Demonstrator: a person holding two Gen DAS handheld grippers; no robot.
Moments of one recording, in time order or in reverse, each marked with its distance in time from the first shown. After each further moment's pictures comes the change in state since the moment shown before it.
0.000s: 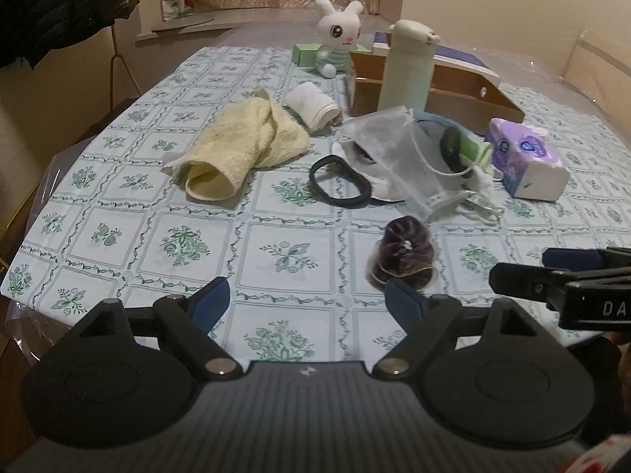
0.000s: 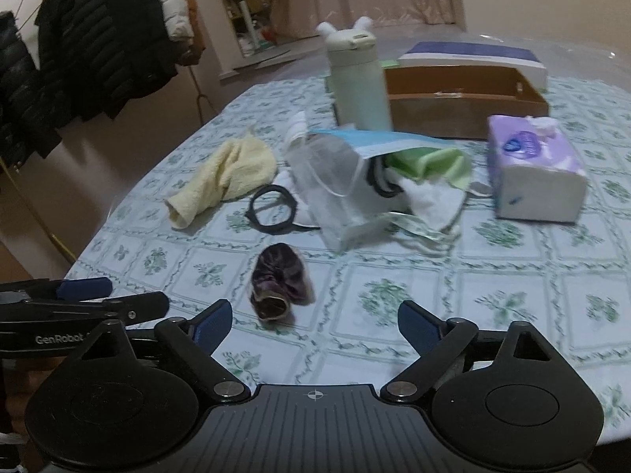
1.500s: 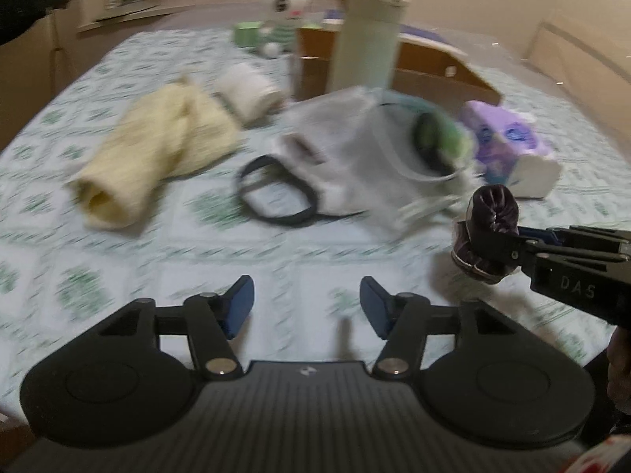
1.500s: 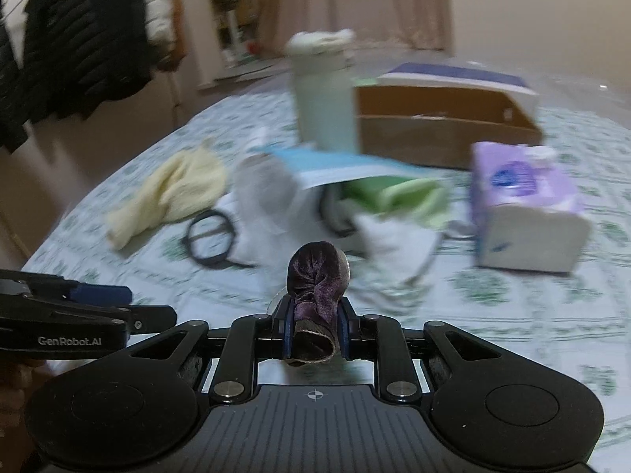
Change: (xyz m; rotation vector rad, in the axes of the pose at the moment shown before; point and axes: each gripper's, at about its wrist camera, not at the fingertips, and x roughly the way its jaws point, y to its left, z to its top) left arm 0.085 -0.032 0.032 0.059 0.043 -0.176; right arm 0.043 -0.039 0.018 -0.046 -0.083 -0.110
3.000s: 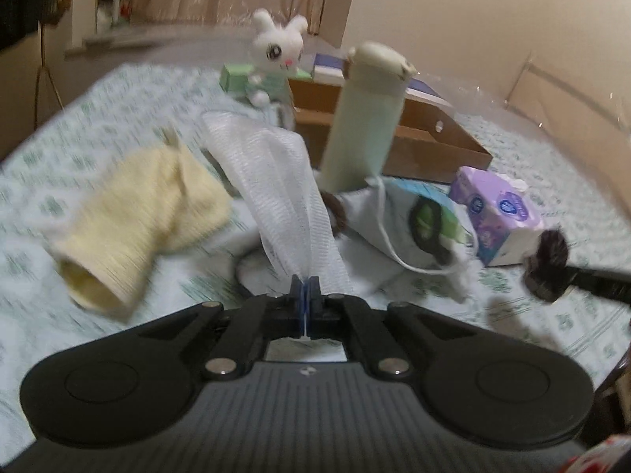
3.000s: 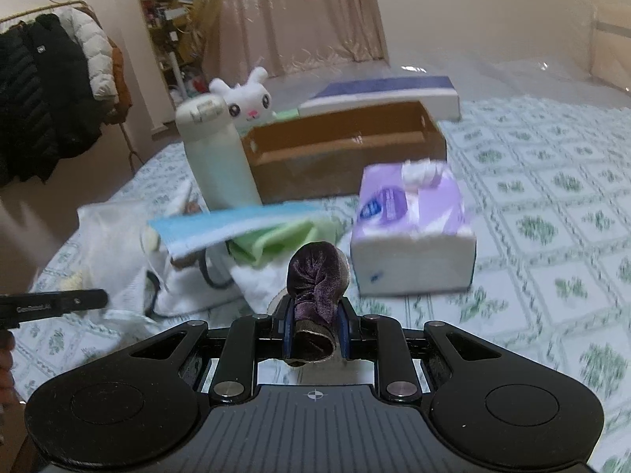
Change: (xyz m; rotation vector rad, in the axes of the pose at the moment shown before) left arm -0.004 0.031 0.042 -0.010 -0.124 -0.053; right arm -0.037 -0.080 0.022 0.141 -0.068 -0.049
